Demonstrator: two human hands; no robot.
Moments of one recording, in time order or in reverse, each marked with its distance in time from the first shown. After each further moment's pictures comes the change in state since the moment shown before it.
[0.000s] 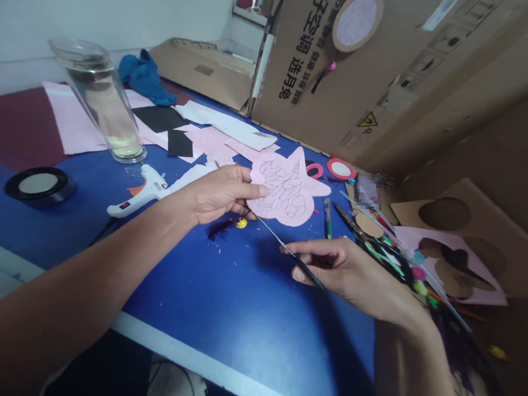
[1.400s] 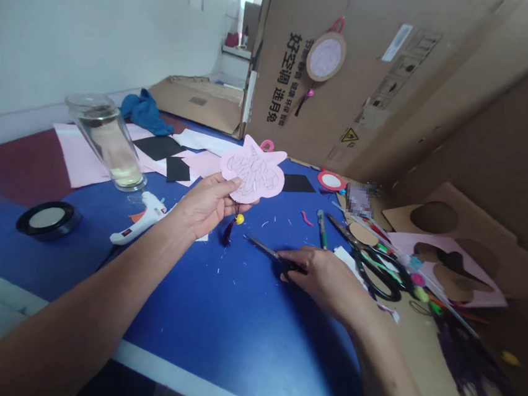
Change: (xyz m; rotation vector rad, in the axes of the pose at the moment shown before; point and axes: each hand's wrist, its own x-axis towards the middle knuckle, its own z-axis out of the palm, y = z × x) left_hand 0.011 0.000 -0.011 -0.327 0.228 0.173; right_hand 0.027 0.035 0.014 -0.509 0.092 -0.058
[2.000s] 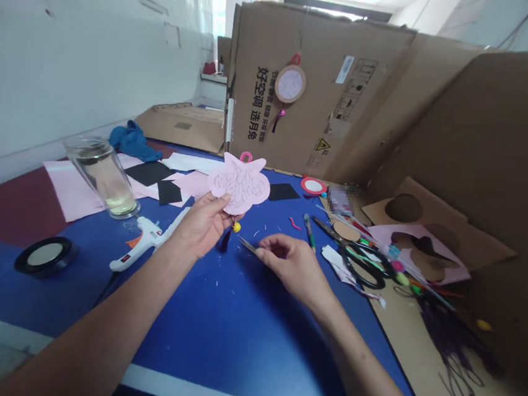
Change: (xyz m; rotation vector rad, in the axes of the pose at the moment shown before) left_hand -0.009 -0.002 0.010 -0.129 -0.032 0.095; right_hand 0.018 -0.058 0.014 0.558 0.387 0.114
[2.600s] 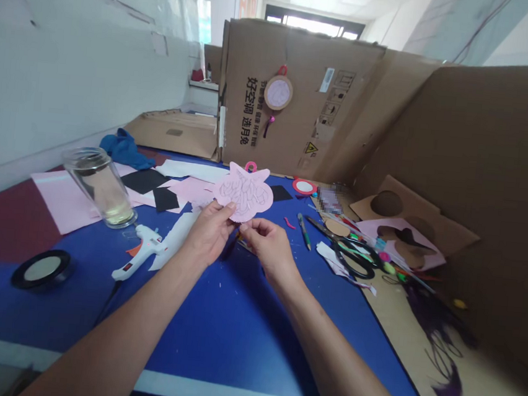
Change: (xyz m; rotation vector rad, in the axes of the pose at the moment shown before) left_hand 0.002 -0.019 0.001 0.011 -0.072 0.073; right_hand 0.030 -0.033 0.053 0.603 0.174 0.081
